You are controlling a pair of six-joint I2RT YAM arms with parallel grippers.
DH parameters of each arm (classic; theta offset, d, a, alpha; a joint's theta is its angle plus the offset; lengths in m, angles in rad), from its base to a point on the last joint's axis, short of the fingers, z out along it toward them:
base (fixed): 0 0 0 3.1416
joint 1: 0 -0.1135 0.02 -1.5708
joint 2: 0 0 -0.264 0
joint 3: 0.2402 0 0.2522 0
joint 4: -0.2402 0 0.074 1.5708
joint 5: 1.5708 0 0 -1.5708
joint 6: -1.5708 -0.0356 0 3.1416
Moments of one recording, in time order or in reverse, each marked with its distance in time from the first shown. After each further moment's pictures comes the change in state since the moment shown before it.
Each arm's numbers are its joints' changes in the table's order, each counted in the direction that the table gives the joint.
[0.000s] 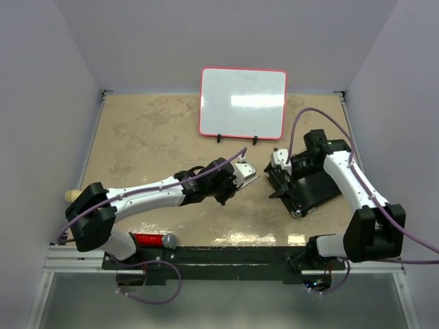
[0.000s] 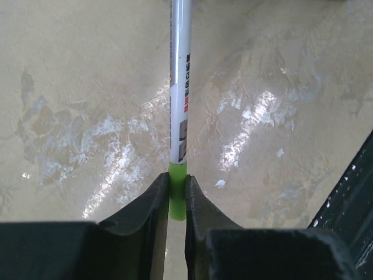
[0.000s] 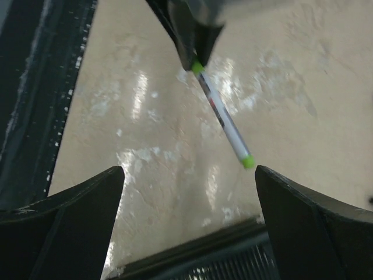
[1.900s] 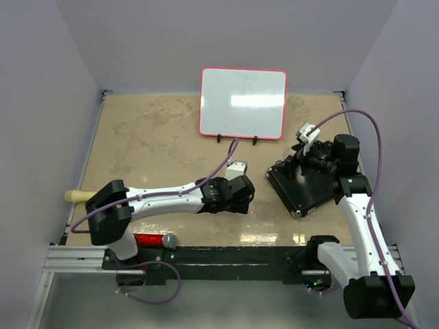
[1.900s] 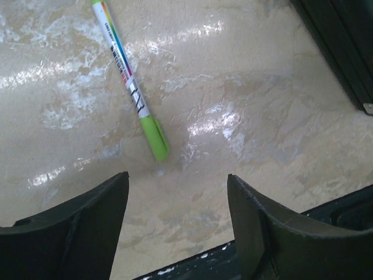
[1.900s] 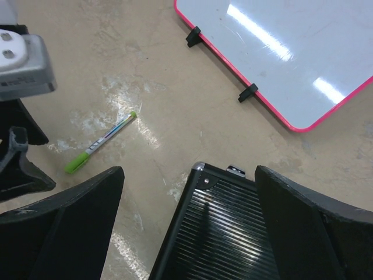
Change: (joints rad) left arm 0.166 -0.111 0.131 -0.246 -0.347 0.840; right arm 0.075 0.432 -0.222 0.740 0.317 -1.134
